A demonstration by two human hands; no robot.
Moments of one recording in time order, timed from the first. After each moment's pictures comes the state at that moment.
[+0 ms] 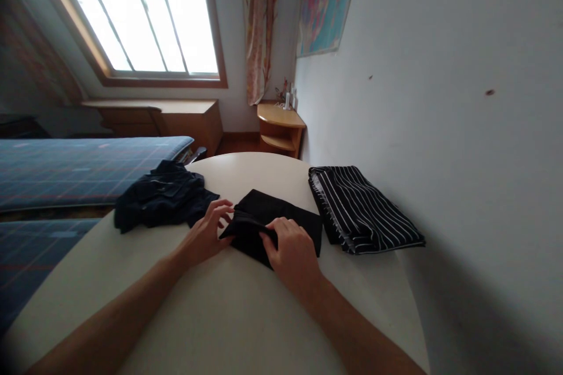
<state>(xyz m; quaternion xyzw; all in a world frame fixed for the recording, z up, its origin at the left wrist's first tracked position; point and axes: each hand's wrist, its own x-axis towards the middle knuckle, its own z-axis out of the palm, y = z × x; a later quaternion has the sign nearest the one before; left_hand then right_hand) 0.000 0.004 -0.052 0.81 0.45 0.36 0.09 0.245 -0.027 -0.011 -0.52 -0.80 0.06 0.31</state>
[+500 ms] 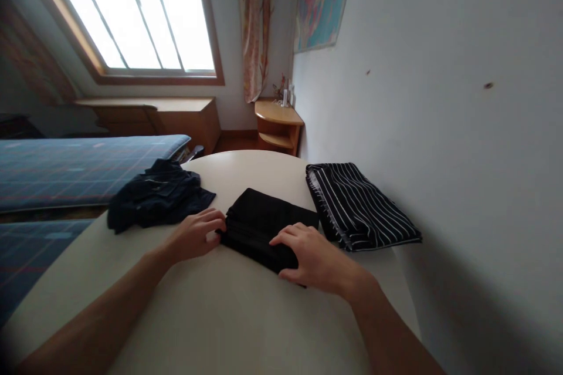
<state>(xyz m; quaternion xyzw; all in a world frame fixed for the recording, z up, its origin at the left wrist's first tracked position) -0.019 0.011 -0.035 0.89 0.40 0.21 0.03 0.304 -0.027 0.021 -0.39 -0.89 0.20 0.11</state>
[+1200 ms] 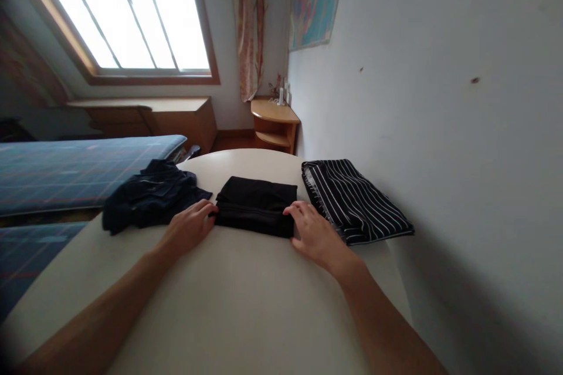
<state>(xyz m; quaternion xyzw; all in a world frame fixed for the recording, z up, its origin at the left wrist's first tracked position) -0.019 0.018 -0.045 0.81 0.55 0.18 -0.08 0.320 0.002 -0.010 -0.47 -0.86 0.07 0.19</state>
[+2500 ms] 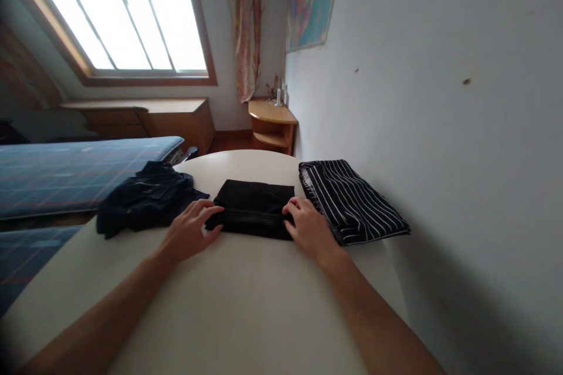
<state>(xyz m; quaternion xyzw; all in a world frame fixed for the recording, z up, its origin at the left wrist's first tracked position) -0.008 0.011 -0.045 0.82 0.49 0.27 -0.10 0.314 0.020 -0.024 -0.51 -0.83 0.02 0.23</state>
